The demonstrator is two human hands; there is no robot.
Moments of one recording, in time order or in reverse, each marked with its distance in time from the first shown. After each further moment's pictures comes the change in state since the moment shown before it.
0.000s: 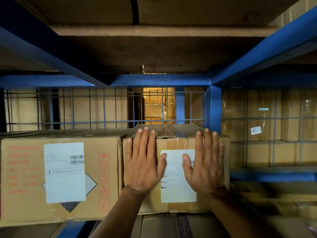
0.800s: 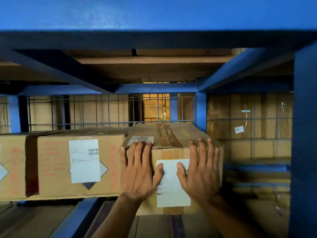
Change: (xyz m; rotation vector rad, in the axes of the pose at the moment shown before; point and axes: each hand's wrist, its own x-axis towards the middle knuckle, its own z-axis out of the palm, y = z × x) left_hand -0.040 0.038 -0.107 -0.027 -0.117 -0.058; right_hand -0.027 0.005 -0.120 -0.079 -0.126 -0.038
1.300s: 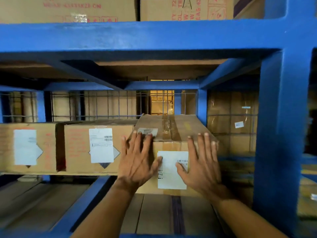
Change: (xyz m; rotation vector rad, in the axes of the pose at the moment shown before) left_hand -0.024 0.006 -0.070 0.067 -0.210 -0.001; right_hand -0.019 0.014 -0.065 0.119 -0.210 -0.080
